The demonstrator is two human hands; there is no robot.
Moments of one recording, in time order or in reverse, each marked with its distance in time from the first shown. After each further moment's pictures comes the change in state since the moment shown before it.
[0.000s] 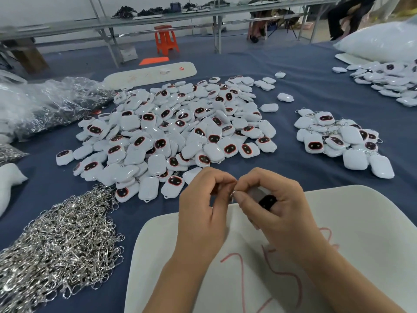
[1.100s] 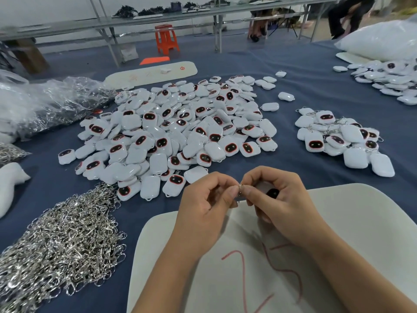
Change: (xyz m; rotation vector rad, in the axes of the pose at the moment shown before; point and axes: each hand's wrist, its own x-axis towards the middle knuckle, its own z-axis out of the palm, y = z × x) left_hand 0.001 -0.005 -0.010 -0.214 -0.223 -0.210; right_hand 0.006 0.012 -0.015 0.084 -0.048 0.222
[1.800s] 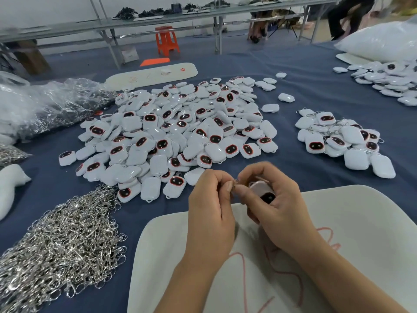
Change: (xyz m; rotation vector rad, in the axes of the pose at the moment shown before) left_hand -0.002 -0.001 0.025 0.264 0.296 0.149; right_hand -0.004 0.002 0.020 0.013 0.130 -0.066
